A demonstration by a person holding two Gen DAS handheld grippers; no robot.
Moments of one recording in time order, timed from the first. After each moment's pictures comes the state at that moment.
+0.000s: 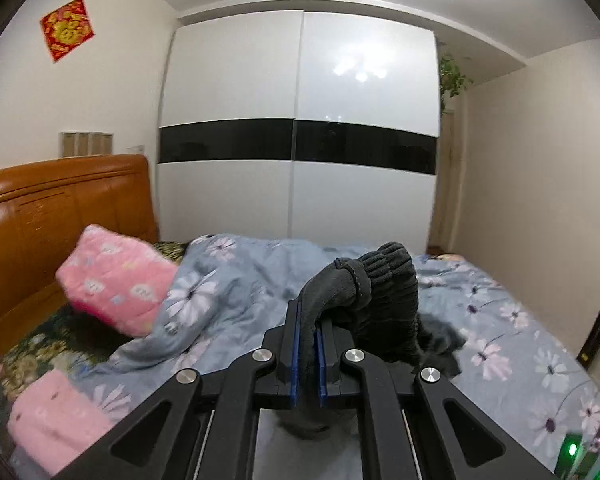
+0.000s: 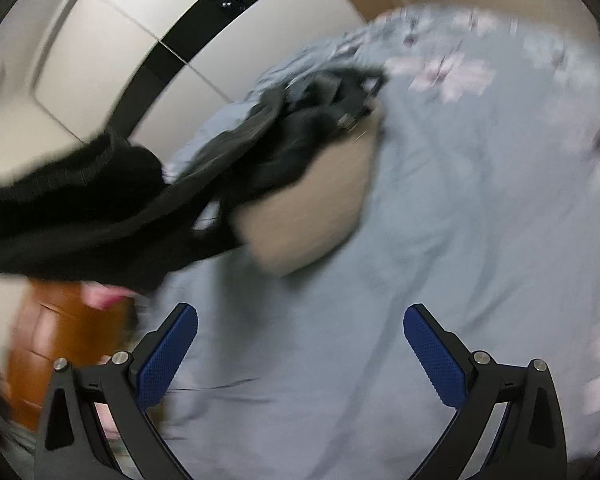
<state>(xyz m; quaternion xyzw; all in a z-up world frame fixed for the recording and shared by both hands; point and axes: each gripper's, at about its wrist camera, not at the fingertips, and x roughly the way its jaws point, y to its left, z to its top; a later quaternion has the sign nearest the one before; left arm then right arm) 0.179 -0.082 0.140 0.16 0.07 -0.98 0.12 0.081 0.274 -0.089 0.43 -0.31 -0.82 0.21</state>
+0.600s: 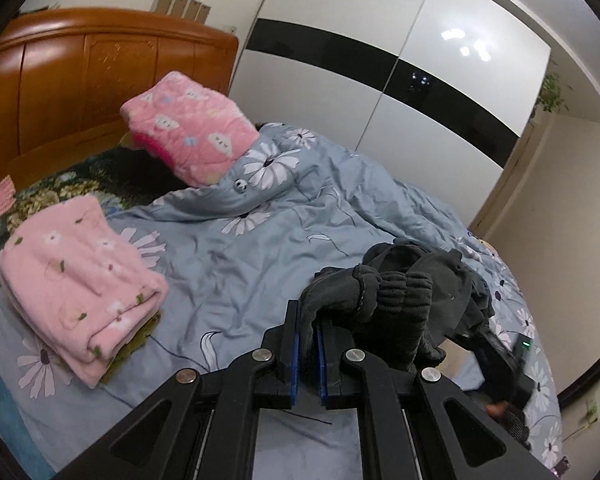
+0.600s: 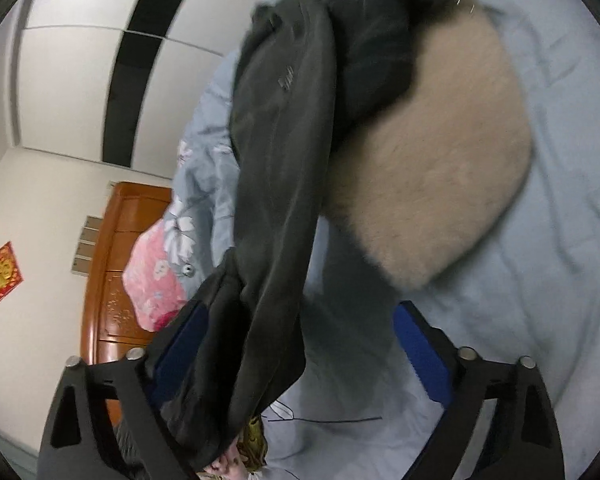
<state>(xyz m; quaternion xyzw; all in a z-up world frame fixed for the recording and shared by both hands) 0.246 -0.188 0.018 0.26 0.25 -0.92 0.17 -0.047 0.135 -0.142 0.53 -0.39 -0.72 0.23</state>
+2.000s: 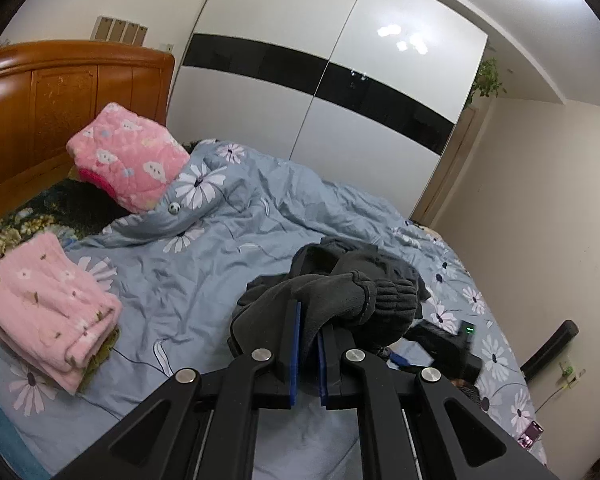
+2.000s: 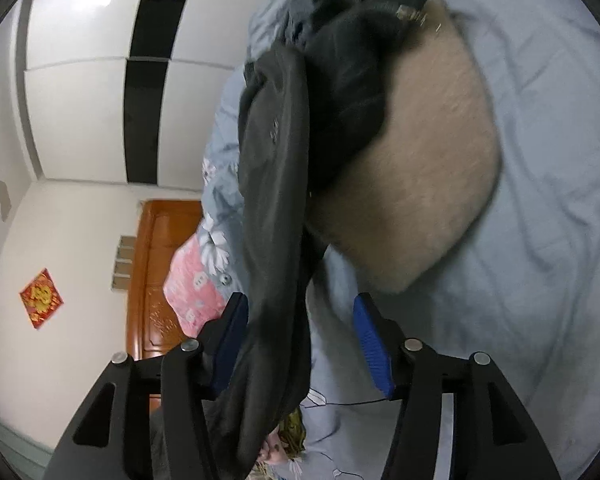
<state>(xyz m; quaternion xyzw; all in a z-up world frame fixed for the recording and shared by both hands) 0.272 -0.108 0.097 0.24 0.20 -0.95 0.07 -0.035 0.199 -0.129 0.51 -0.45 -0.68 0.27</state>
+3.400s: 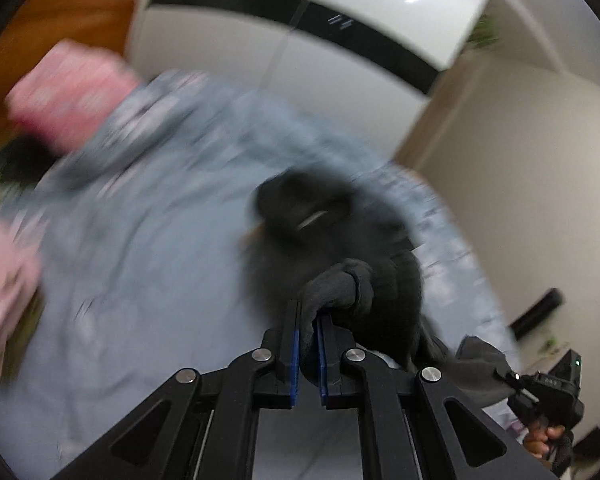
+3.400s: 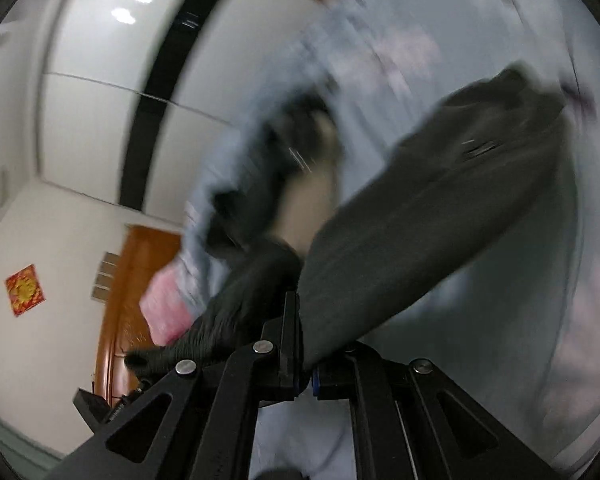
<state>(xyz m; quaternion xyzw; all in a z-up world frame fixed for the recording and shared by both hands) 0.170 -0.084 -0.010 0.36 0.23 -0.90 0.03 0.085 0.396 -0.113 0.47 -0.43 -0.74 0.21</state>
